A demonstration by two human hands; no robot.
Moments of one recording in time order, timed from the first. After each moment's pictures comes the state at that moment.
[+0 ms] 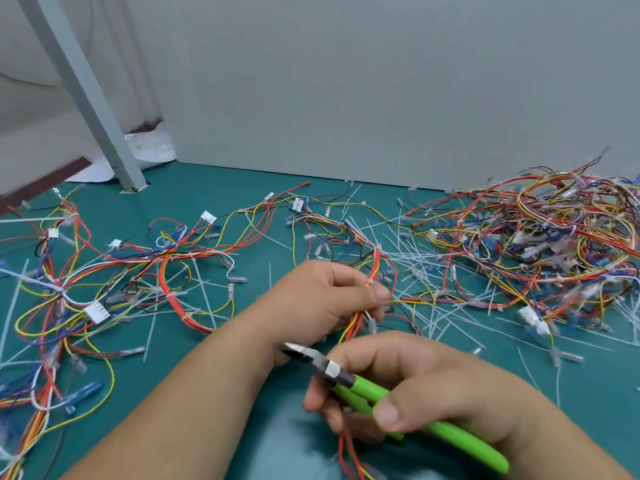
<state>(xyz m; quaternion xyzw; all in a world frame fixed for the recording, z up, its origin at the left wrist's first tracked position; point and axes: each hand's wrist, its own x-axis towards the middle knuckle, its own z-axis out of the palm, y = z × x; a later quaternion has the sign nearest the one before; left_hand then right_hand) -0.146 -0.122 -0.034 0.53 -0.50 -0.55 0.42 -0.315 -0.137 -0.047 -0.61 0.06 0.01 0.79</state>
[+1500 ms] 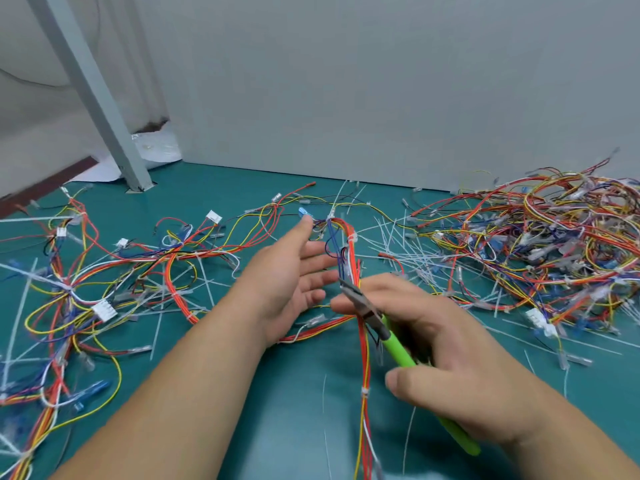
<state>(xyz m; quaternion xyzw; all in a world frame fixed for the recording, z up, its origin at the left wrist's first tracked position) -0.123 -0.137 -0.032 0.55 -0.22 -0.58 0.56 -0.331 -0.130 -0.014 -0.80 0.18 -0.26 0.52</state>
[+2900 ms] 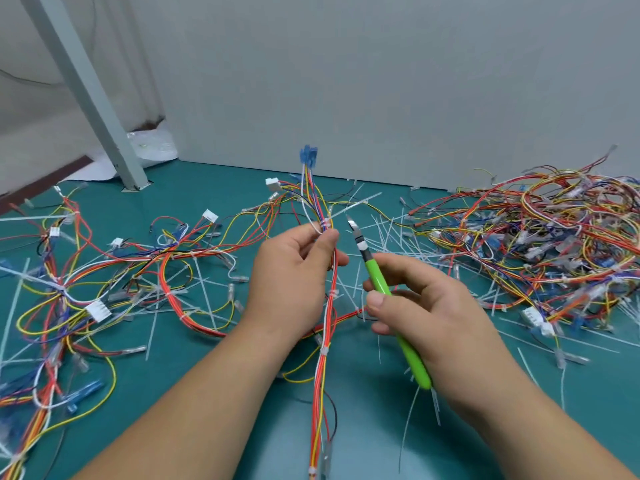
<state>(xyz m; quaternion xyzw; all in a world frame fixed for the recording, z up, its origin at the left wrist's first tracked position) -0.144 -0.131 -0.036 0.59 -0.45 -0.26 0.61 -0.317 -0.134 -0.027 -0.67 0.33 -0.38 0.55</state>
